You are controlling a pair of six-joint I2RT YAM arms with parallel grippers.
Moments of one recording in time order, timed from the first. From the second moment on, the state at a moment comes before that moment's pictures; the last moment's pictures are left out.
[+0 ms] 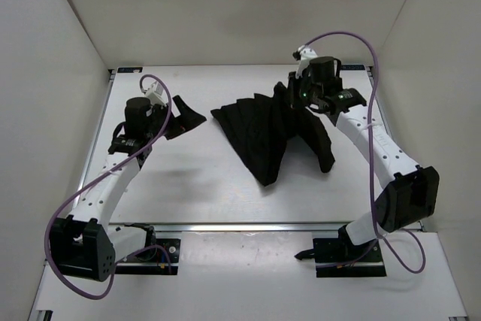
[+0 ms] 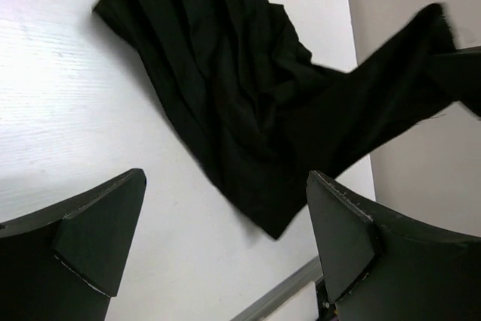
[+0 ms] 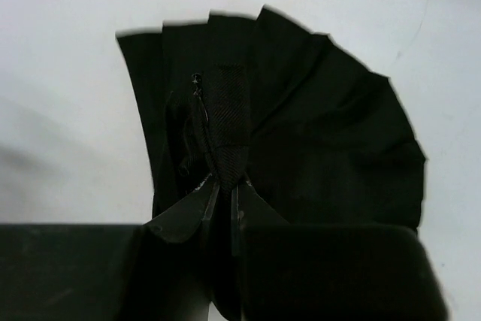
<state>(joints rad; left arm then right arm) -0.14 1.14 0.87 -0.15 0.43 -0.64 0.36 1.50 1.46 -0.47 -0.16 0.12</state>
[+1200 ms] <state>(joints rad) -0.66 1.25 0.40 0.10 0.27 -1.04 0.32 0.86 0.61 -0.50 -0.32 0.22</state>
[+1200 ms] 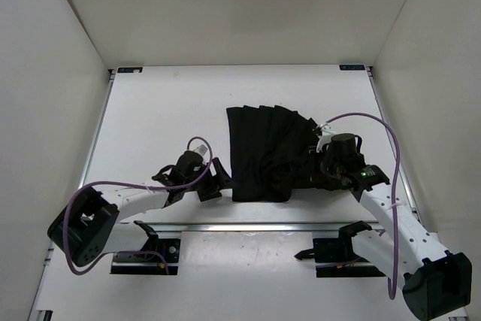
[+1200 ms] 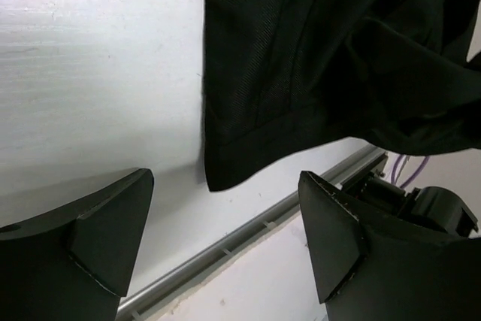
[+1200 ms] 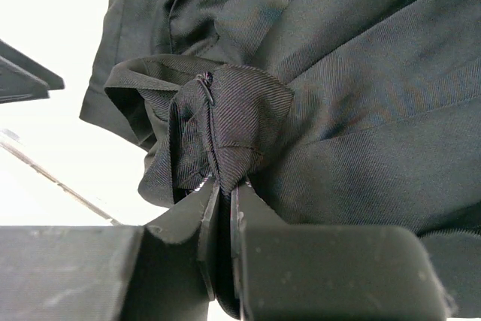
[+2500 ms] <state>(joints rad) -0.71 1.41 0.32 0.41 0.32 -1.19 0.37 0.97 0.63 -0.45 -0.35 0.23</state>
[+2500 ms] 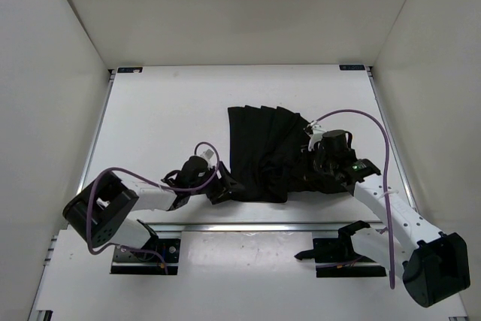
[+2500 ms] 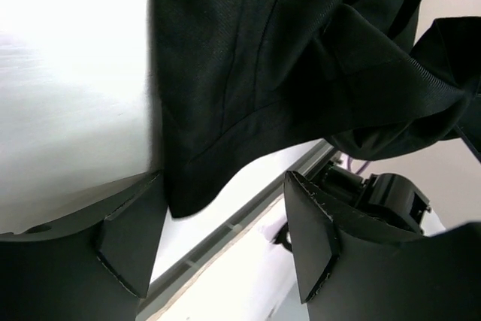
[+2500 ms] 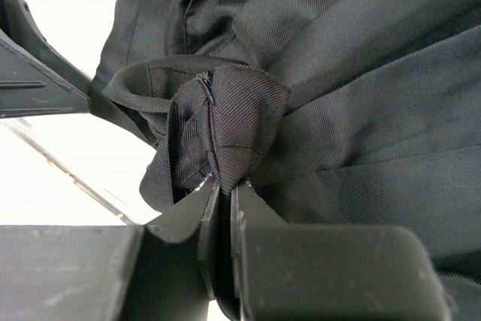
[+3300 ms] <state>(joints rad) -0.71 1.49 0.29 0.50 0.24 -1.30 0.37 0.96 0.64 -0.43 -0.37 0.23</state>
